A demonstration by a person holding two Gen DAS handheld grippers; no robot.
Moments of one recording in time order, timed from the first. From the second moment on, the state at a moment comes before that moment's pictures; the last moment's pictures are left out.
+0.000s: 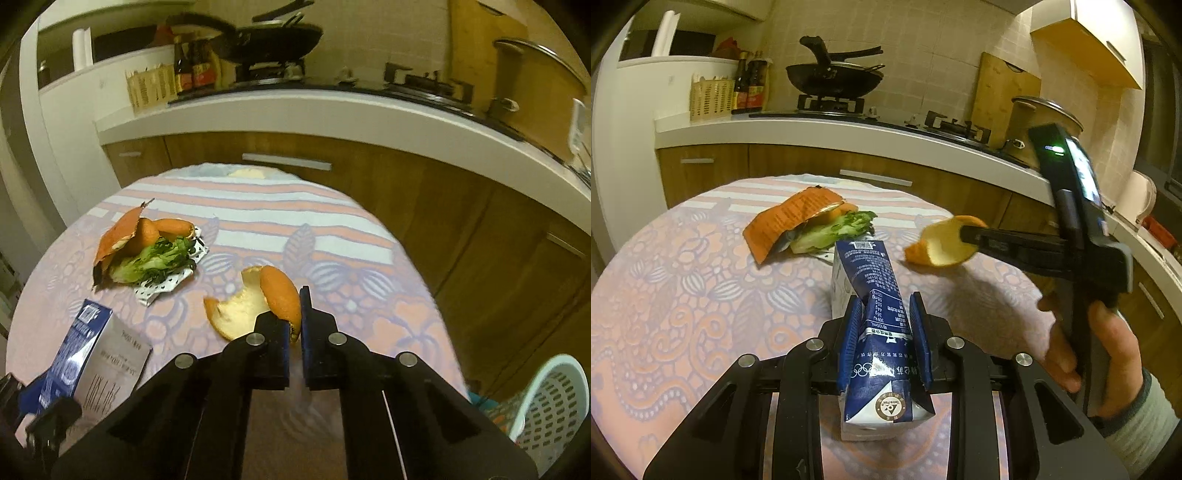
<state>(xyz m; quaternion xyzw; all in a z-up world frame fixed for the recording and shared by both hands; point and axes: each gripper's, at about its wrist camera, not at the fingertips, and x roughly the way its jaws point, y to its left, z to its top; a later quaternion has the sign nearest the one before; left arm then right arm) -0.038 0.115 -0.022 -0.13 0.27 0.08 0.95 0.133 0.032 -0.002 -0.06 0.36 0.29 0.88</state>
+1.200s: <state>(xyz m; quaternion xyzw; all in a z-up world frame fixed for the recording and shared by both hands) 0.071 -0.169 0.008 -0.04 0.31 -0.20 0.93 0.080 -0.338 -0.005 0.05 0.39 0.03 0.92</state>
